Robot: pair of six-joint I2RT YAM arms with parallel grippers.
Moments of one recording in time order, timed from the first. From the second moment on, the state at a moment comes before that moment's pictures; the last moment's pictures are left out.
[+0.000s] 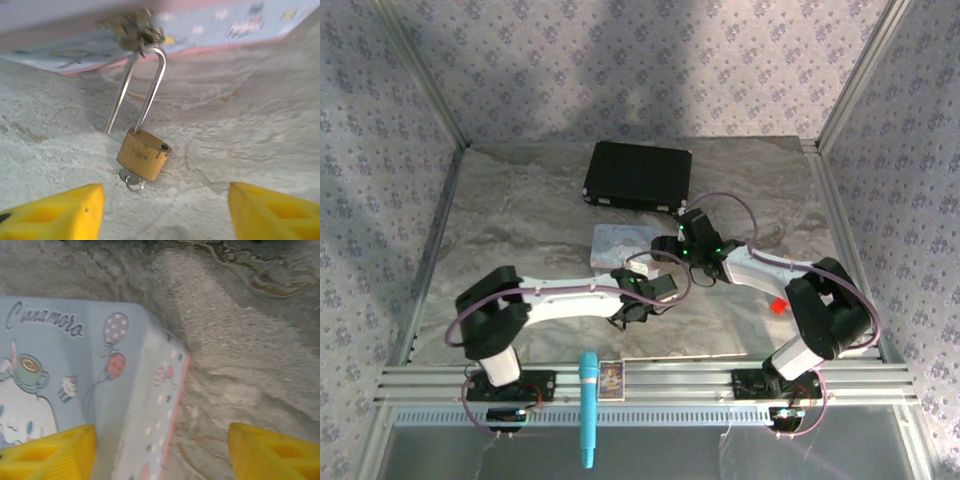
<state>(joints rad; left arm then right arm) -1.20 1.67 1.12 -0.87 -0.46 -0.97 0.61 1.54 0.82 -0.07 -0.06 0.55</state>
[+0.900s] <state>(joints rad) -0.66 0.95 0.68 -0.65 -0.19 -0.84 1.15 1.63 1.06 -0.41 0.27 0.71</state>
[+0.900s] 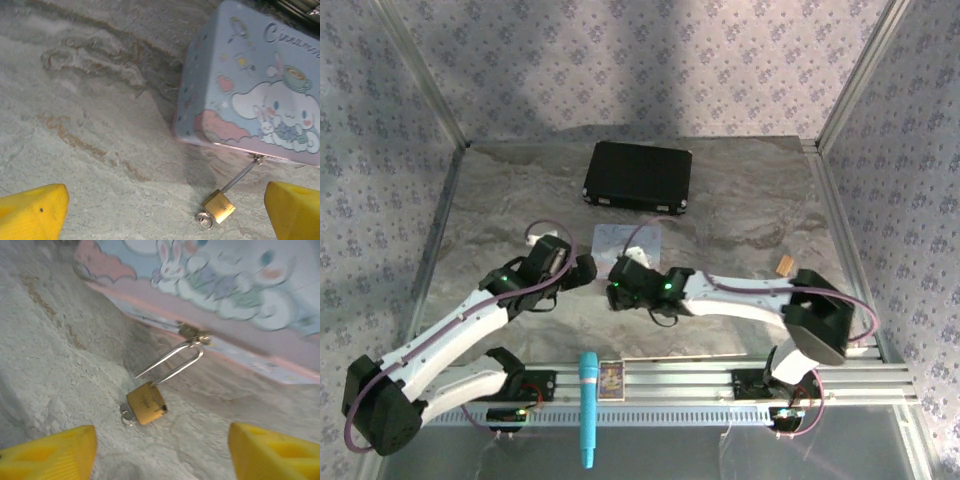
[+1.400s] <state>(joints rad) -0.63 0.81 0.55 -0.63 -0.17 -0.94 1.20 1.91 1.22 -0.45 0.33 0.77</state>
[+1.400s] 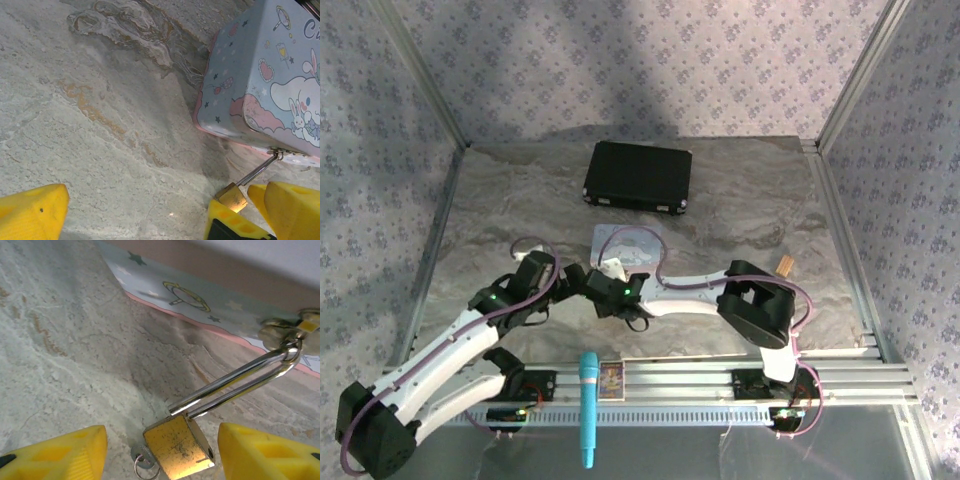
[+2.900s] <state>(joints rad) -0.76 0.98 0.79 -0.61 -0.28 -0.46 1.13 1.66 0.85 -0.34 0.30 0.85</state>
